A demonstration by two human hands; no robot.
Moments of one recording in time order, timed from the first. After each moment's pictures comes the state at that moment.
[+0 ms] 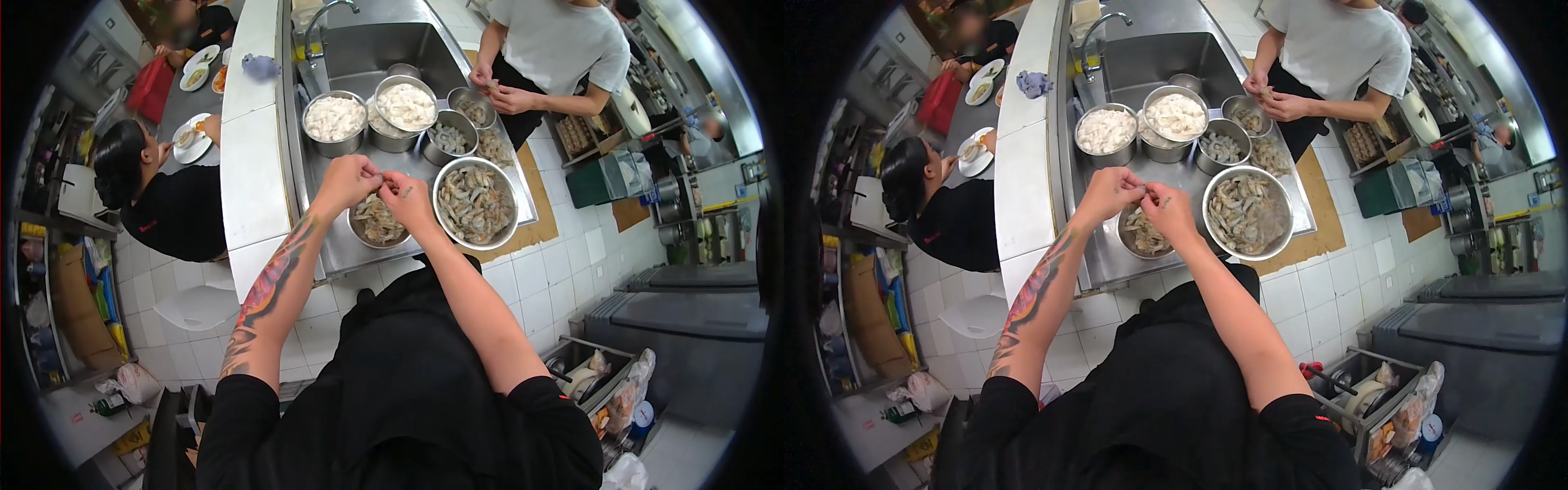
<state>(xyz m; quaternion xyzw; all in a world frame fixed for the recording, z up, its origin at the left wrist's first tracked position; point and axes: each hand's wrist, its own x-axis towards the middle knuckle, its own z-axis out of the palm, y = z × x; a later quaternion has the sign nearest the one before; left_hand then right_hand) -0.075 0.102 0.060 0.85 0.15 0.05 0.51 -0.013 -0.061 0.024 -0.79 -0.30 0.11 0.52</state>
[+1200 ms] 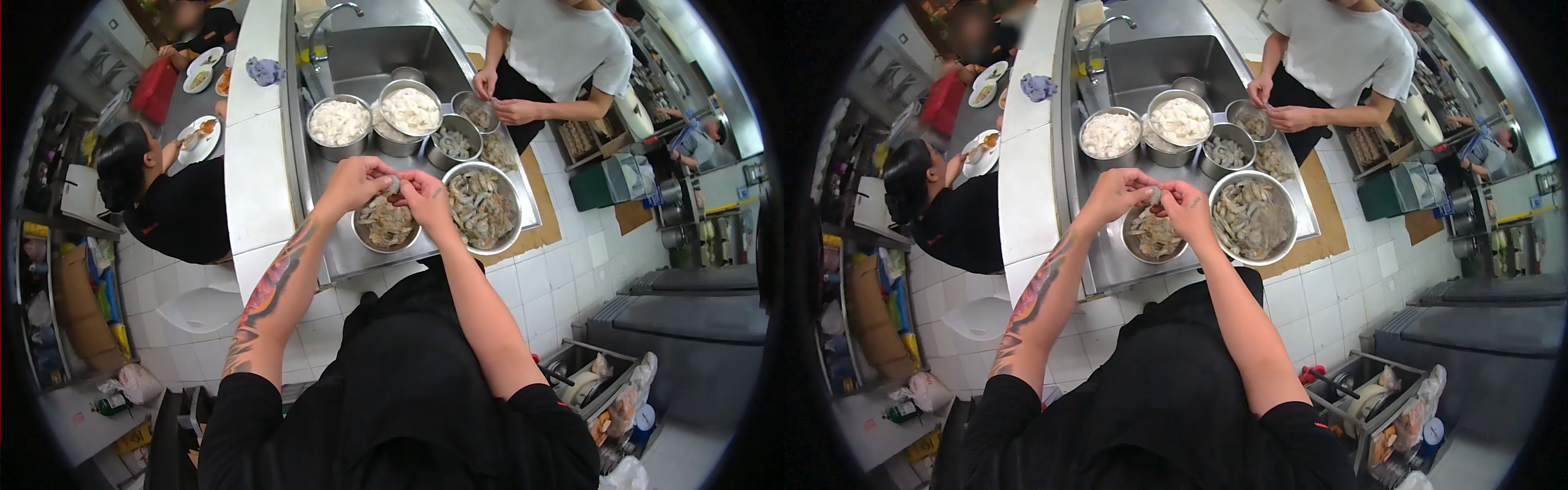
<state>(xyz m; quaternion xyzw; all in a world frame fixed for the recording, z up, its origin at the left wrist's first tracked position) -0.069 0.104 0.058 0.80 0.08 0.04 0.59 0.001 -0.078 0.031 -0.64 -0.19 0.27 0.69</state>
